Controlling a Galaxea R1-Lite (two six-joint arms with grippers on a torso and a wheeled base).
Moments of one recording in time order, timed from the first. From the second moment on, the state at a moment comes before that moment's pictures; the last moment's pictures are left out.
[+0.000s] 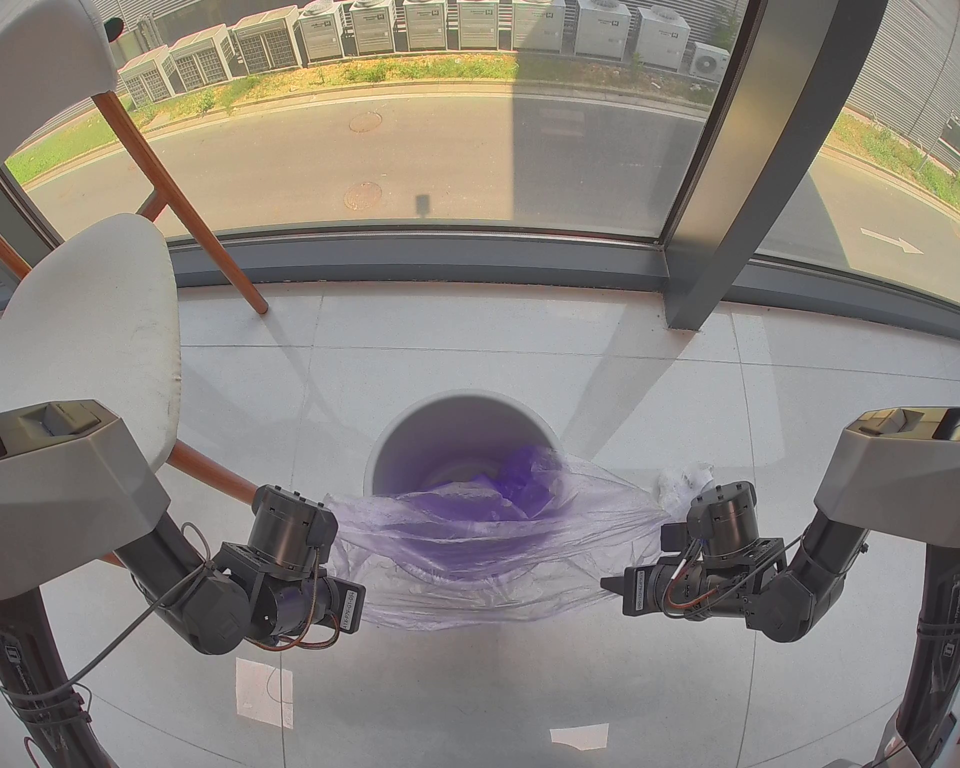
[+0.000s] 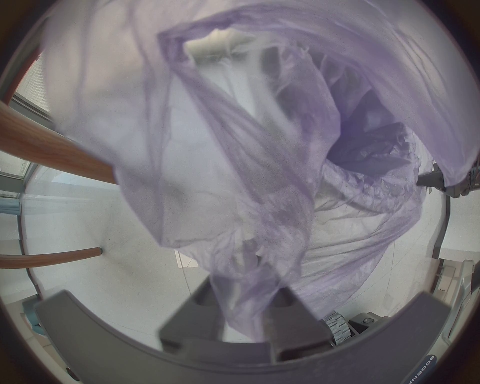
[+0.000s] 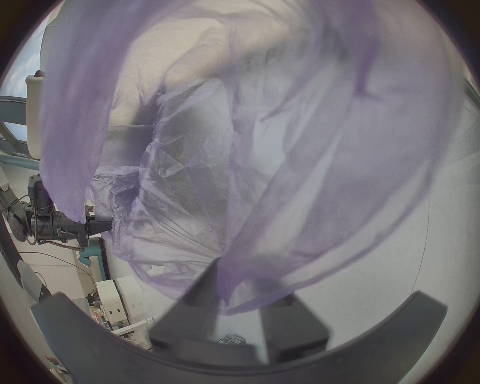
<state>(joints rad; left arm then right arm) -0.43 2.07 -0.63 -0.57 0.19 -0.12 0.46 2.23 -0.63 -0.89 0.18 0.37</state>
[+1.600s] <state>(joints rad) -0.68 1.58 -0.65 -0.23 -0.02 -0.99 0.63 2.08 -0.43 -1.20 0.15 0.69</state>
